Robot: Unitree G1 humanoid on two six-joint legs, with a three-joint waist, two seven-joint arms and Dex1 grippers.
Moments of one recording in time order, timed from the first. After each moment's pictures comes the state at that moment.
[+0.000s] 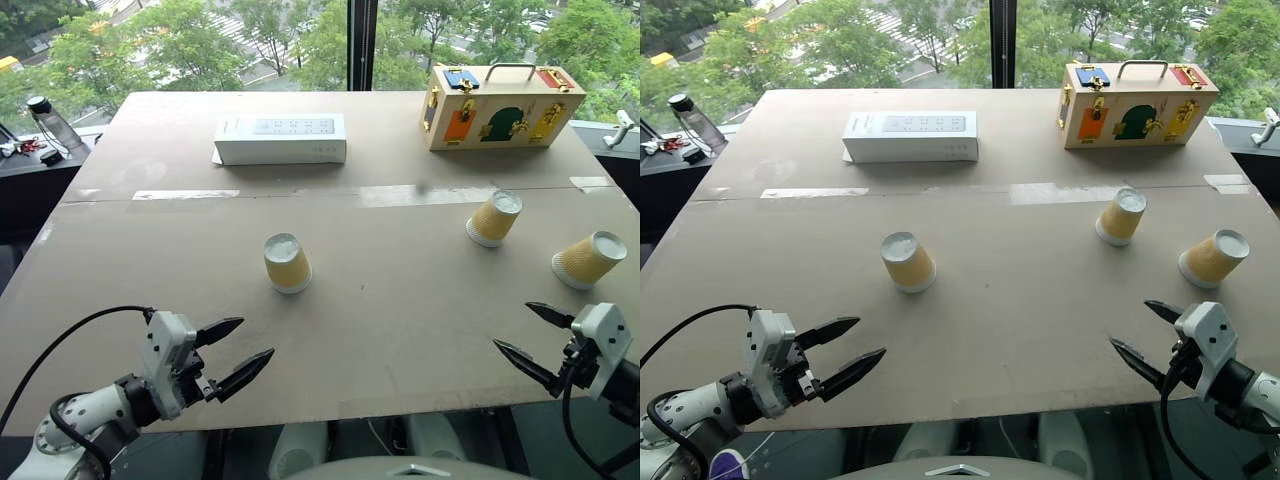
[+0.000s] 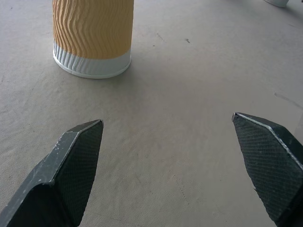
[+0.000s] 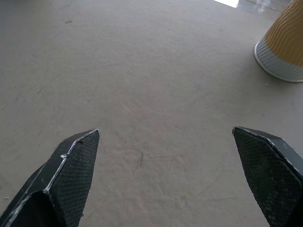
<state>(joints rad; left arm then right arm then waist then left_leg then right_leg) 0.56 0.65 0.38 -0.54 -0.63 0.36 -0.89 0.51 -0.64 -0.39 -0.52 0.45 0.28 0.83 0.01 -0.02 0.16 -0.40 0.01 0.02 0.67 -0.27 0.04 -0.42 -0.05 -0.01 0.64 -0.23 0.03</state>
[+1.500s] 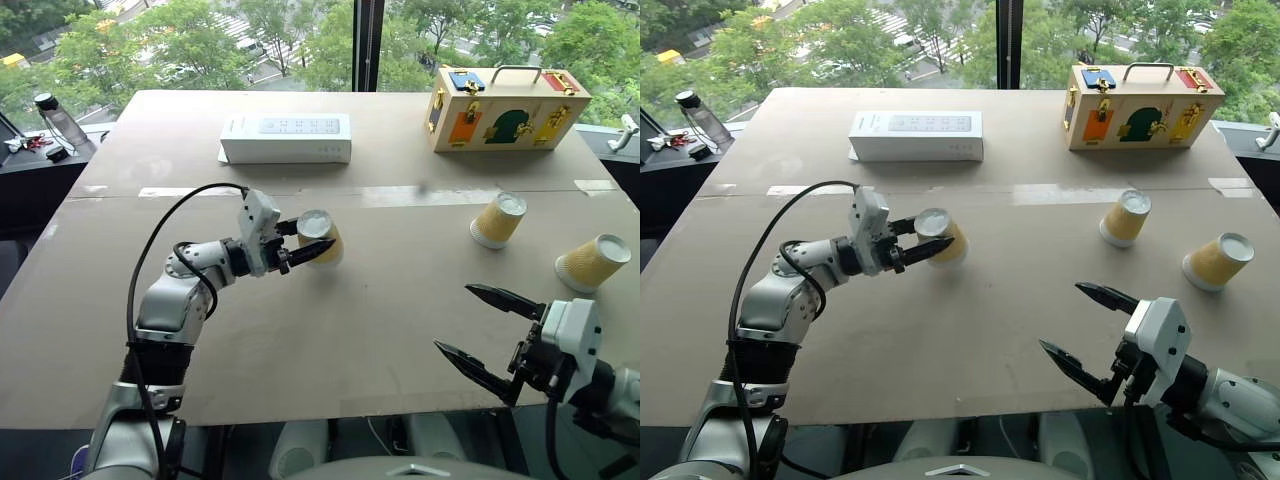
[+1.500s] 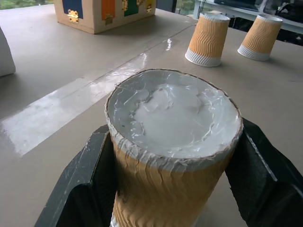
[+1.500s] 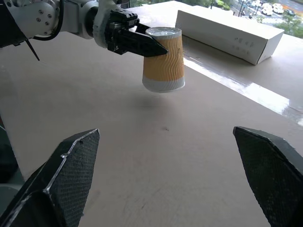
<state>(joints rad) -0.47 0.51 -0.04 0.08 -0.44 0.36 -0.99 0.50 -0.63 -0.26 -0.93 0.58 0.36 0.68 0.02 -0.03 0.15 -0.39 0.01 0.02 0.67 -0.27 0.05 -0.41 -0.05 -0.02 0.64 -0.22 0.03</state>
